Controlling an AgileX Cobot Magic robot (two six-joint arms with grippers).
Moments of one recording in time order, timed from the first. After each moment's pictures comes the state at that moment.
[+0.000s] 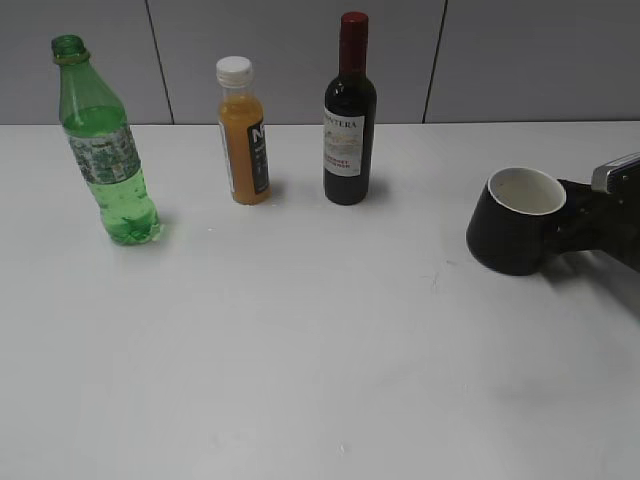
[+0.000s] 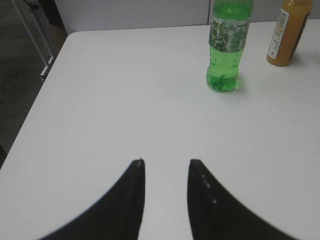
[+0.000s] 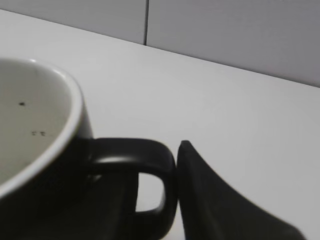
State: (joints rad) left arm -0.06 -0.01 -0.50 -0.01 1.05 0.03; right arm -0.21 2.25 -0.78 -0.64 -1.21 0.04
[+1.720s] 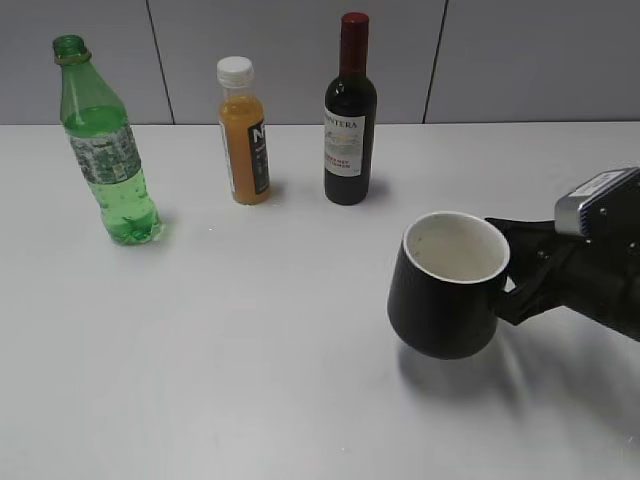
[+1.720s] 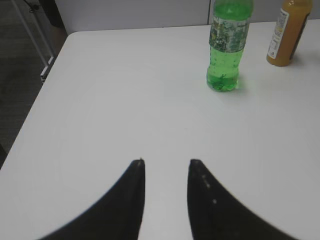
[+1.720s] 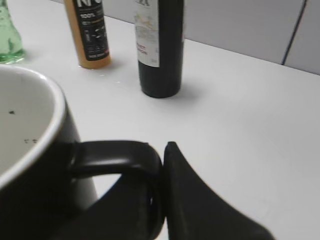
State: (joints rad) left arm -0.06 -0.01 -0.50 -0.01 1.05 0.03; right arm 0.11 1.78 -0.32 -0.55 -1.16 0.11
